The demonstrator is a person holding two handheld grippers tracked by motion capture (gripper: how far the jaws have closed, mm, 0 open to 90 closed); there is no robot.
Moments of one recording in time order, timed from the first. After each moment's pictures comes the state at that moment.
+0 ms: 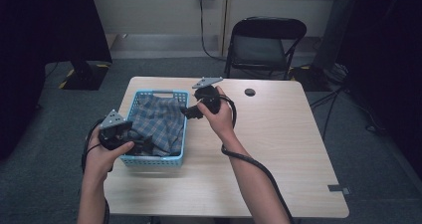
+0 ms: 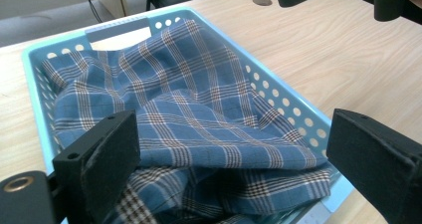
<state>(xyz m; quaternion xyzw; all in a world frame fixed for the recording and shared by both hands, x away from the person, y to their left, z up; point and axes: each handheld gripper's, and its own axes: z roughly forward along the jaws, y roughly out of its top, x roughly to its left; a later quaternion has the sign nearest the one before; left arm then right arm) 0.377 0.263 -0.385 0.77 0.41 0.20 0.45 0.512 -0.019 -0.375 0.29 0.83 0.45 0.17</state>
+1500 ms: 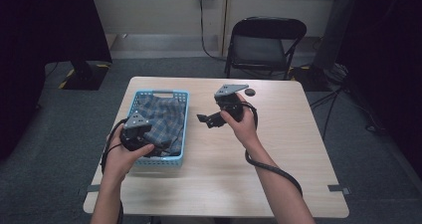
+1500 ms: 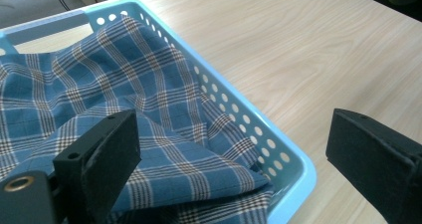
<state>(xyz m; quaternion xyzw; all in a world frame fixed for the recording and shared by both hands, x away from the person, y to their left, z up) 0.376 0.212 -0.383 0.79 0.39 0.16 0.44 0.483 -0.081 -0.369 0.26 0.83 0.48 0.14</state>
